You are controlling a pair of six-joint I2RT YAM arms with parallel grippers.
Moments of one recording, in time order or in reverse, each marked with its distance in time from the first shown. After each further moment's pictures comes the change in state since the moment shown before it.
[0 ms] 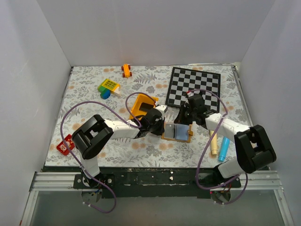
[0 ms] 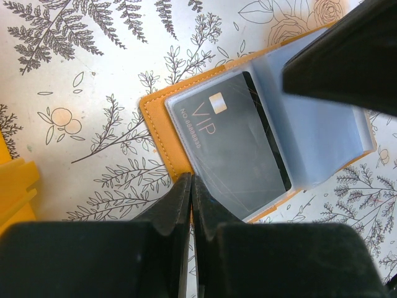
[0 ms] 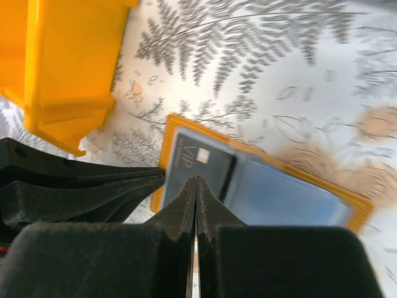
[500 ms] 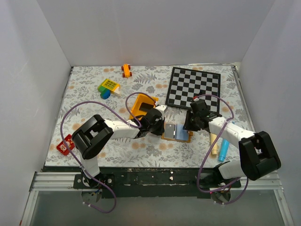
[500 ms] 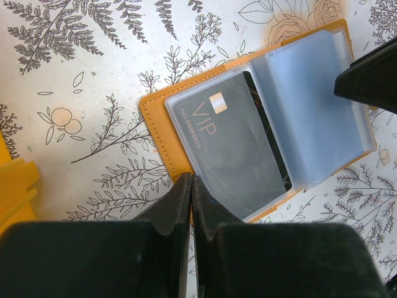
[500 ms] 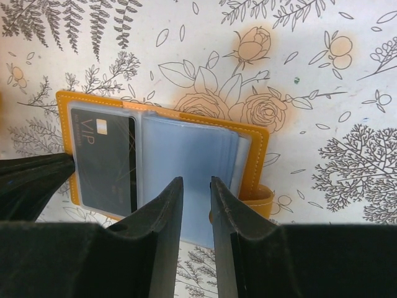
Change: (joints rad) left arm 0.000 0.000 0.000 0.001 0.000 0.000; right arm -0.011 -0.116 -0.060 -0.207 0.260 -0.002
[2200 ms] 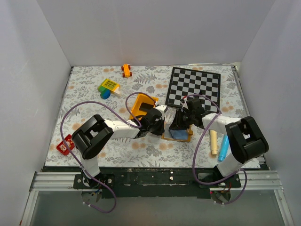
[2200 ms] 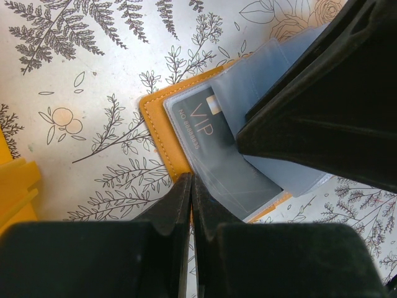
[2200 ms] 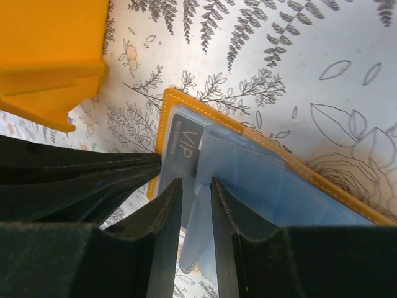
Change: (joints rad) left arm 0.001 0.001 0.001 -0.002 0.000 0.000; right arm -0.009 0.203 0.018 0.259 -0.388 -0.011
